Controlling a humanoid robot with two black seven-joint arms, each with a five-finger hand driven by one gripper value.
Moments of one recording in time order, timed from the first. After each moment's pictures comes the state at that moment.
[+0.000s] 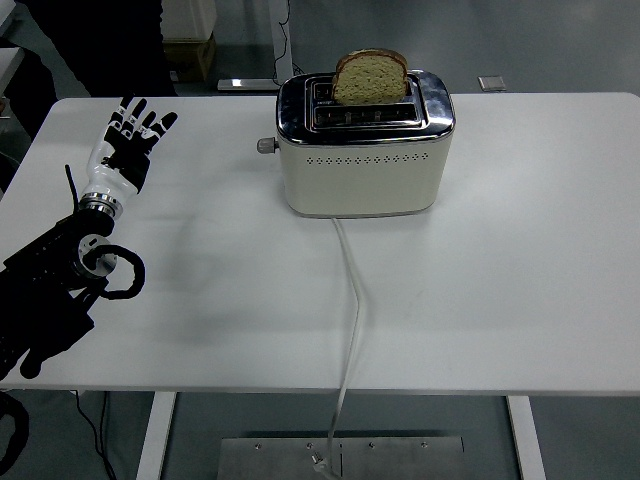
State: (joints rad) left arm -0.83 0.20 -0.65 -0.42 -0.06 -0.21 -0.44; right arm 0.01 0.00 0.42 0.10 -0.35 0.07 0.09
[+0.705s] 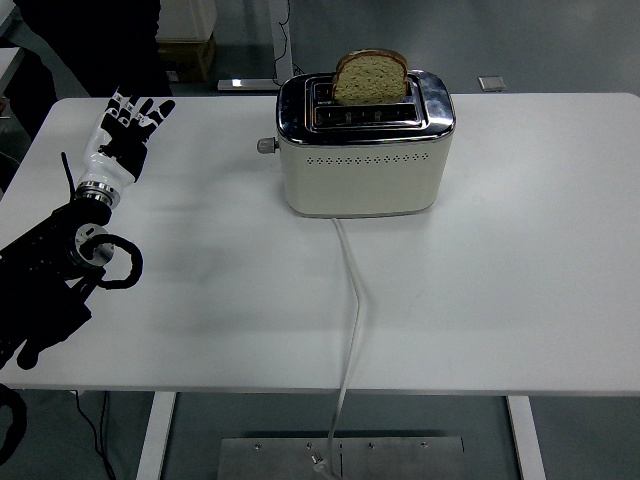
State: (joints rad) left arm -0.85 0.21 -0.64 -0.42 -0.05 -0.21 -0.44; right arm 0.01 0.00 0.42 0.10 -0.35 0.07 0.09
